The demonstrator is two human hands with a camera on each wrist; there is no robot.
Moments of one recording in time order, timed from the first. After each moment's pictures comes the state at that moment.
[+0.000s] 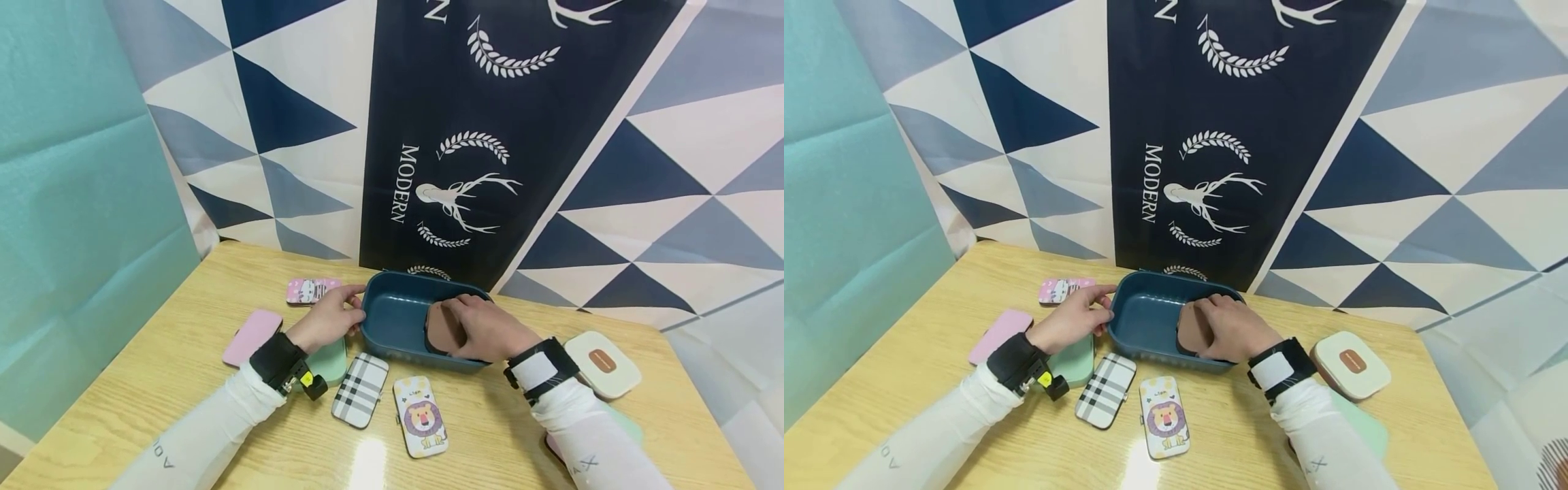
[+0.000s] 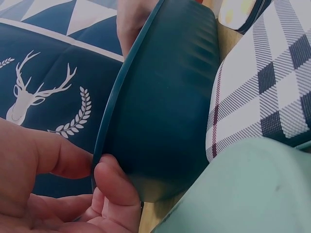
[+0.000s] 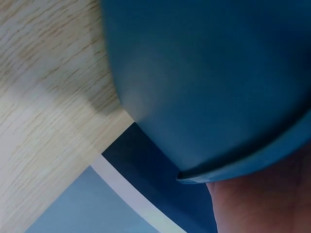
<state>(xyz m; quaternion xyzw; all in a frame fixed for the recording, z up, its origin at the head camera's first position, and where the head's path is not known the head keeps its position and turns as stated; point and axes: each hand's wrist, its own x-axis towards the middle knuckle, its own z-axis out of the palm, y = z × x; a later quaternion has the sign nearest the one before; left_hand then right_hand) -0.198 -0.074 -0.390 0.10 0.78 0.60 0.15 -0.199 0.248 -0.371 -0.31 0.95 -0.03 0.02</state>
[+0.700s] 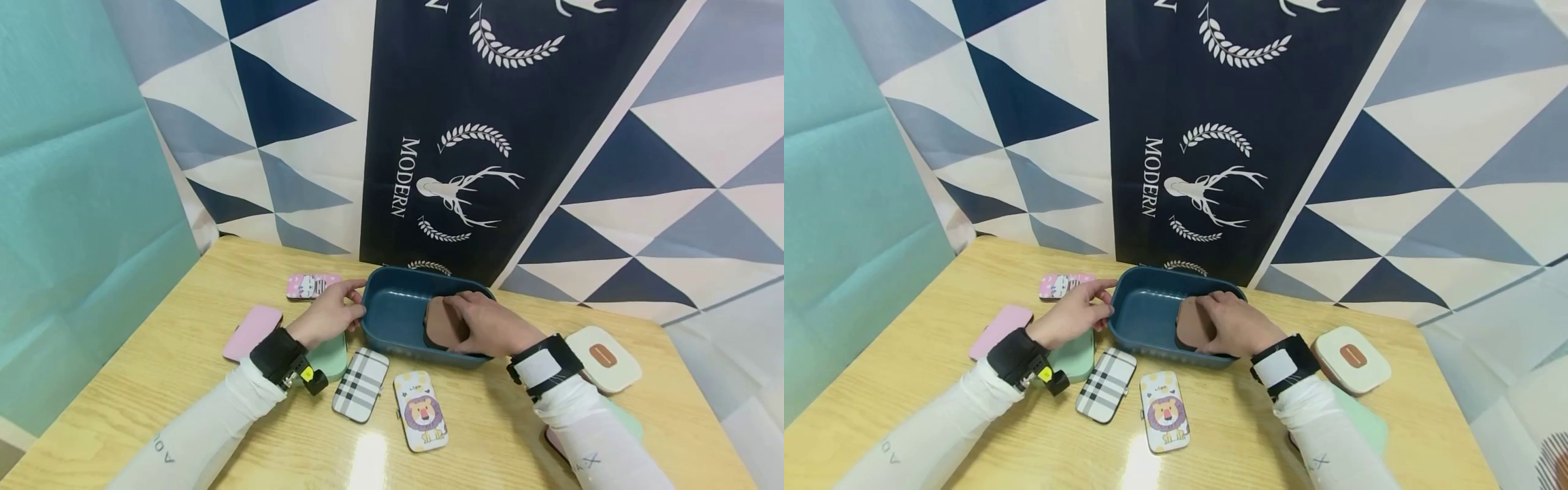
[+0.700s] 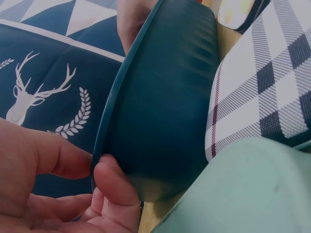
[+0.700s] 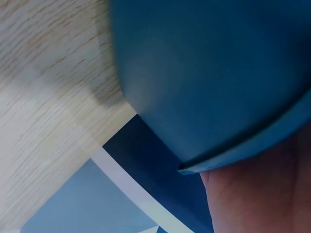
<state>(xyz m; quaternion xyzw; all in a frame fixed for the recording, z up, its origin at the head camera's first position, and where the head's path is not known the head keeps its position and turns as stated) -0.200 -0.075 -0.393 0.11 0.78 0.60 0.16 -0.200 0.250 -0.371 -0.29 0.95 -0.04 0.05</state>
